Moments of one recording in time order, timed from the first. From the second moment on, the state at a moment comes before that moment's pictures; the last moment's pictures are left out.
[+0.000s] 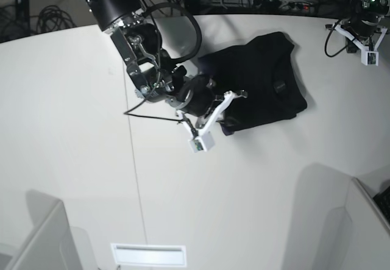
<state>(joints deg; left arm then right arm) 27.0 -7.5 -51.0 103.8 -16.6 -39.4 47.9 3.9 -0.2 -29.2 95.4 37.8 -5.1 -47.0</state>
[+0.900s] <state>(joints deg) 18.7 -7.1 -42.5 95.2 -44.6 -39.2 61.9 -2.4 1.3 -21.8 95.5 37.9 -5.1 -47.1</state>
